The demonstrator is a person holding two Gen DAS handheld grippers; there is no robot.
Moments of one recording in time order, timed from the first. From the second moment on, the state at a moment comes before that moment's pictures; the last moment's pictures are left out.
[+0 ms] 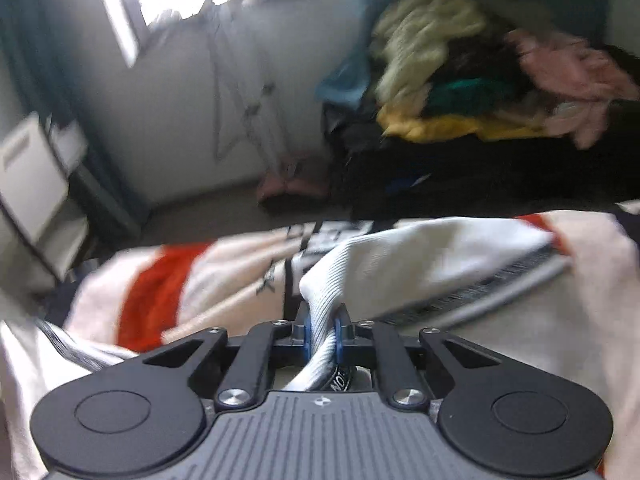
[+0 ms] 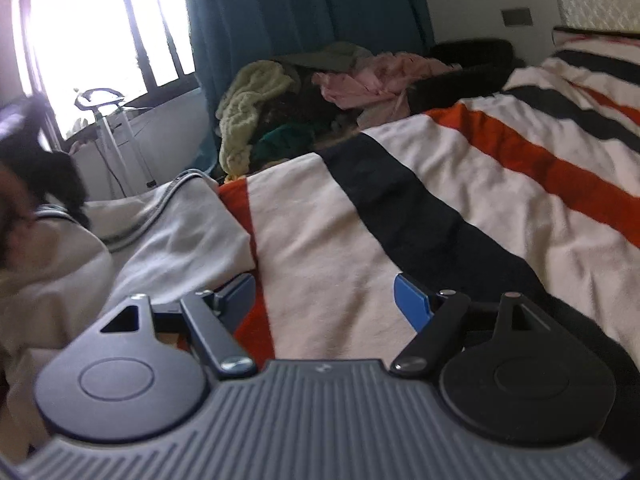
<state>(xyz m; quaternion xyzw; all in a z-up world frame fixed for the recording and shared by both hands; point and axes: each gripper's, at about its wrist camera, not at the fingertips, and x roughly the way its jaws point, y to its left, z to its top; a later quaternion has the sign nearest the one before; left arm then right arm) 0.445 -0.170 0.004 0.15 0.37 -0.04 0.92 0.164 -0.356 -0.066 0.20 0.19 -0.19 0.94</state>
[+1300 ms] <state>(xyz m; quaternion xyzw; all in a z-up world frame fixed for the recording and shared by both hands) 0.067 0.023 -0.037 -0.09 0.27 -0.11 0.95 0.103 -0.288 -0.030 0.13 0.23 -0.09 0.96</state>
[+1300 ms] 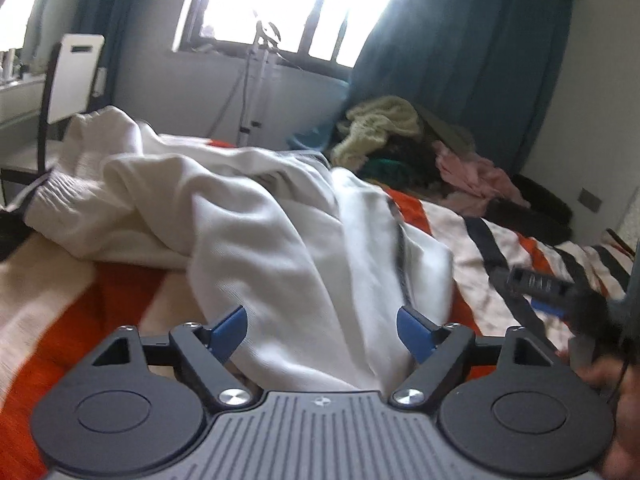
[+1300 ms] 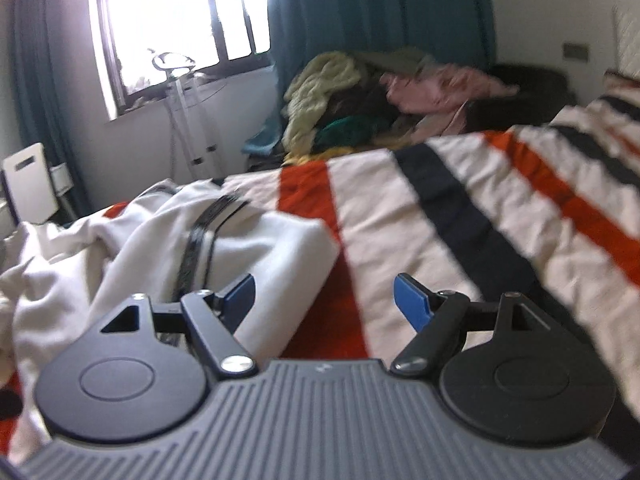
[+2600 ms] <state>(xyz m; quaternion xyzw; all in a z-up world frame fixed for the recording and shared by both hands) 0.155 0.080 -0.087 -0.21 0.25 -0.07 0.94 0.287 -0.318 0.052 0.23 0.17 -0.11 0.95</state>
